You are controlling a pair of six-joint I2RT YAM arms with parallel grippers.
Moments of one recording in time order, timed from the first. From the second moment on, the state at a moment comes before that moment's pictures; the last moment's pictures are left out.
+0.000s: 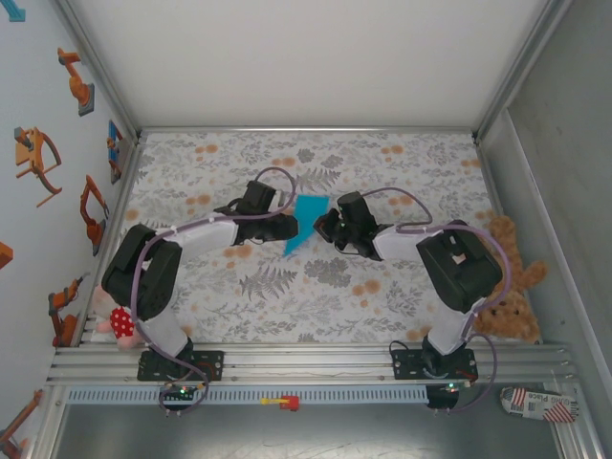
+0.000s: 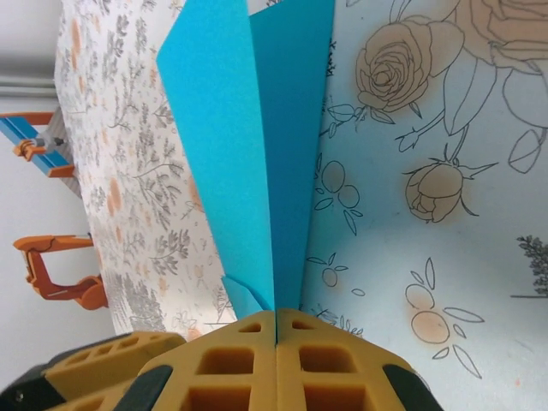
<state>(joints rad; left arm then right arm) -0.63 1.70 0.99 -0.20 0.22 -0.53 0.60 1.77 0.85 0.26 -0.25 1.24</state>
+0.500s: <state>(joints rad) -0.77 1.68 0.90 -0.03 0.15 -0.26 0.60 1.74 0.82 0.19 -0.24 1.29</state>
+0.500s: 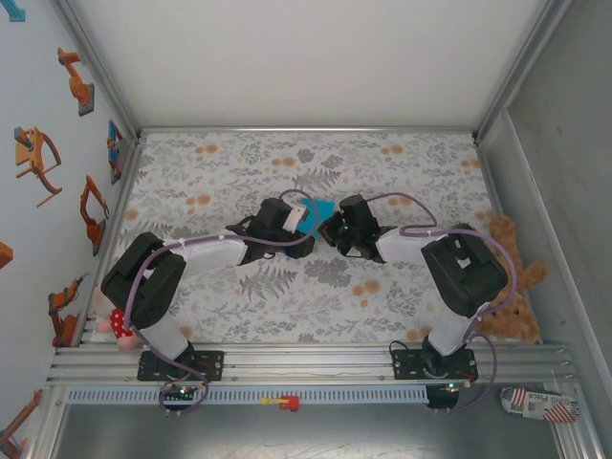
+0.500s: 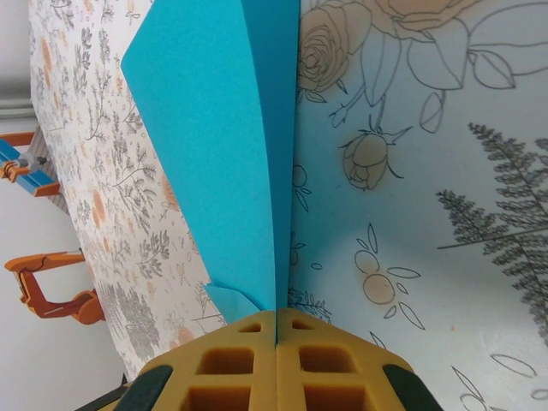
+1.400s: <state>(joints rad) -0.81 1.74 0.81 0.18 0.01 0.12 0.59 1.70 0.83 0.15 -0.28 1.38</state>
